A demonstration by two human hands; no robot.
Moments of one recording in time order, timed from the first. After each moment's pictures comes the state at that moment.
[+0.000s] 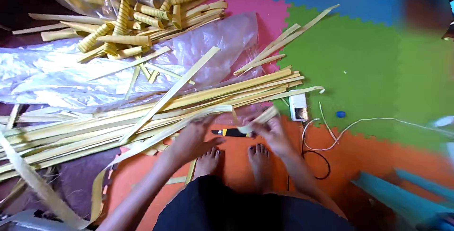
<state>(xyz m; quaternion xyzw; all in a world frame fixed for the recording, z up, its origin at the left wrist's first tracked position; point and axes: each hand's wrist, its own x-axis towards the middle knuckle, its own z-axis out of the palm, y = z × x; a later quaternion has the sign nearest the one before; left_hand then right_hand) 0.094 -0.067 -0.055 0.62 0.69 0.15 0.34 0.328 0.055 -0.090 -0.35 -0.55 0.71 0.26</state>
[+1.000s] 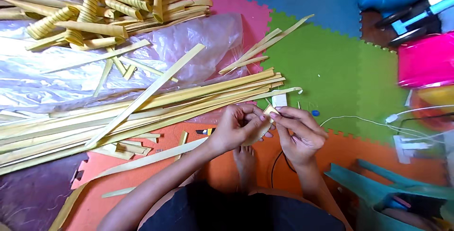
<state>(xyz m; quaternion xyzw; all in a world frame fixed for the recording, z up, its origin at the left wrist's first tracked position) 0.185 0.005 -0.040 0.43 0.39 0.57 0.58 0.366 0.072 -0.042 -0.26 -0.81 0.23 0.47</state>
